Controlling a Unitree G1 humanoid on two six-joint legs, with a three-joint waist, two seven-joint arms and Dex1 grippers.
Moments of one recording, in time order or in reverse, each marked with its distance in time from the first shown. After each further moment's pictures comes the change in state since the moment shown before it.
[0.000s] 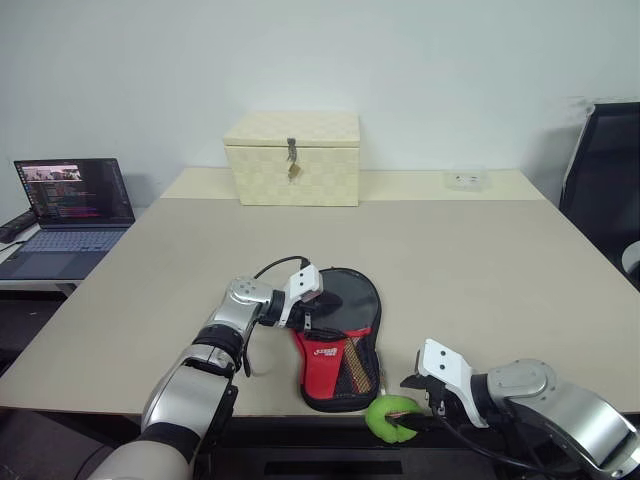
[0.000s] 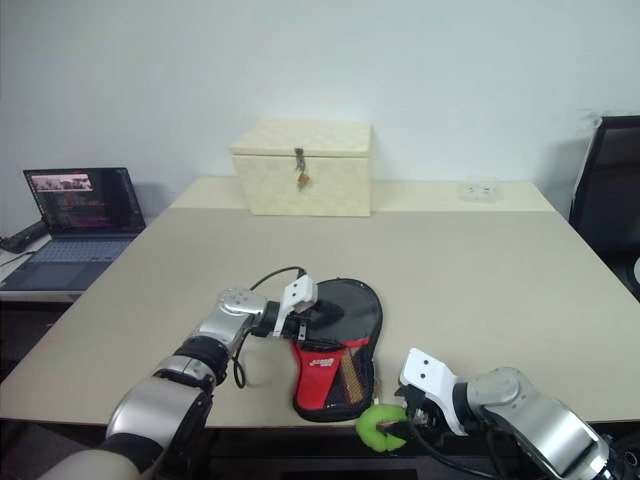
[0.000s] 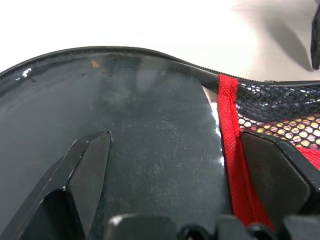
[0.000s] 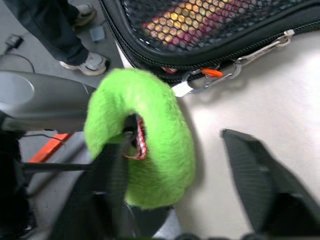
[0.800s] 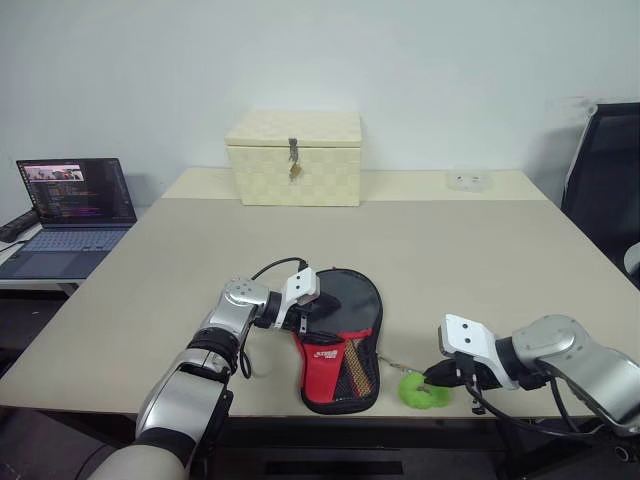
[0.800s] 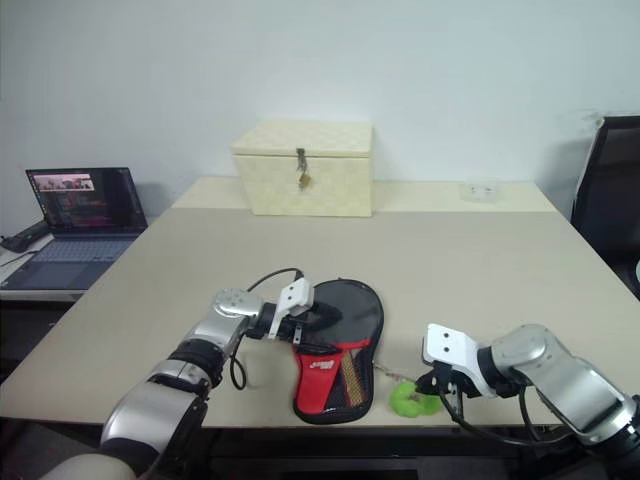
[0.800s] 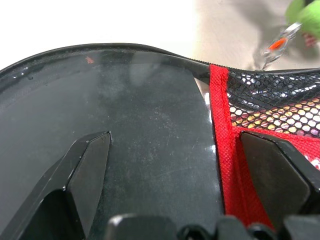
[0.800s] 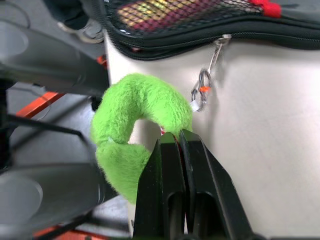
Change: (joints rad) left arm 0.029 0.016 0.000 -0.044 0.000 -0.014 -0.037; right arm -0.147 -0.190 -0.055 0.091 -0.009 -0.128 0.301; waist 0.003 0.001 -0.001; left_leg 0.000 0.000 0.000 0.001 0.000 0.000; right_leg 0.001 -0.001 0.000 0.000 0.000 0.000
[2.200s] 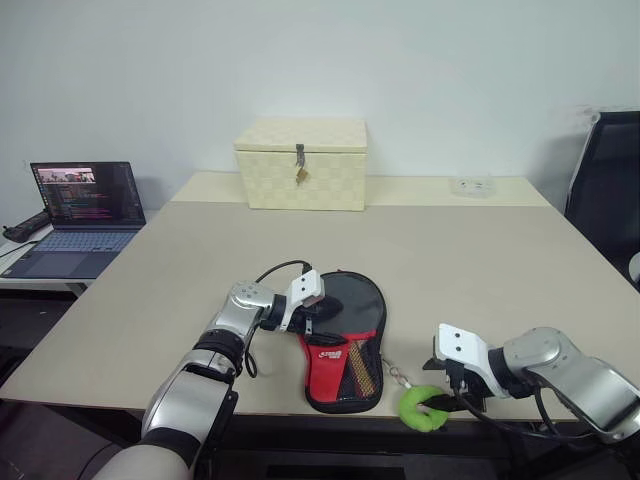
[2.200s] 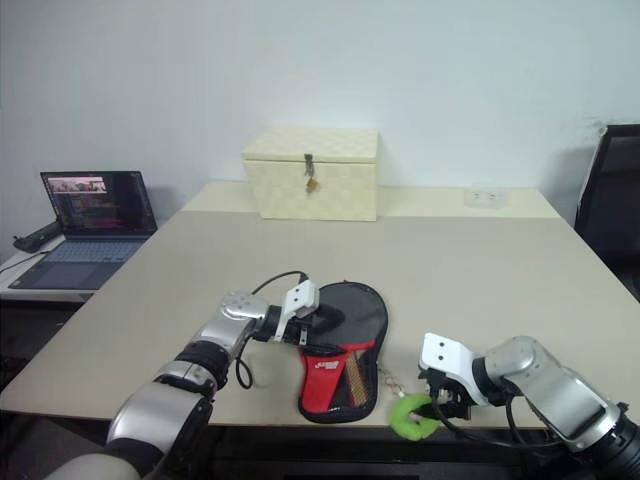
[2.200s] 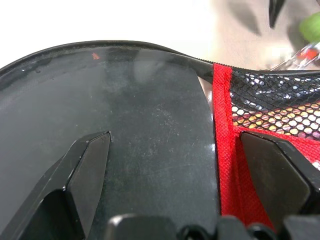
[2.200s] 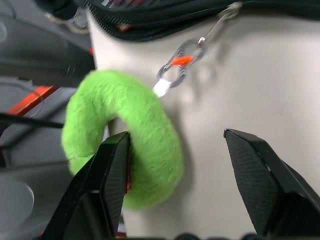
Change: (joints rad) left arm -0.003 -0.026 -0.001 0.023 0.019 0.016 0.045; right arm 0.024 0.066 0.088 0.087 -0.090 0.001 -0.086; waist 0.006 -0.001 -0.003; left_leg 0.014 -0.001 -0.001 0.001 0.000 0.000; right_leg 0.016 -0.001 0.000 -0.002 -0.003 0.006
